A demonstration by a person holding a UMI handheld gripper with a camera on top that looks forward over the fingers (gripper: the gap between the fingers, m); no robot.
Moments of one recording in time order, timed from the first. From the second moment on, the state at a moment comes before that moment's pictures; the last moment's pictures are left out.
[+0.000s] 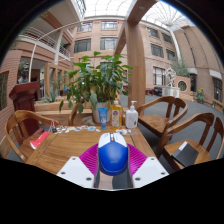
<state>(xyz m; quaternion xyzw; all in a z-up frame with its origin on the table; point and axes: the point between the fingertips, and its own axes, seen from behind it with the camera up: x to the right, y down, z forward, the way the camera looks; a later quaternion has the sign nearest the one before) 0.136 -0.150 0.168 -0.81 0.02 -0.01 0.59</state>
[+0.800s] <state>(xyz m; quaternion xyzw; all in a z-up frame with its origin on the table) 0.221 -0.221 0.070 -0.88 0.07 -0.07 0.47</state>
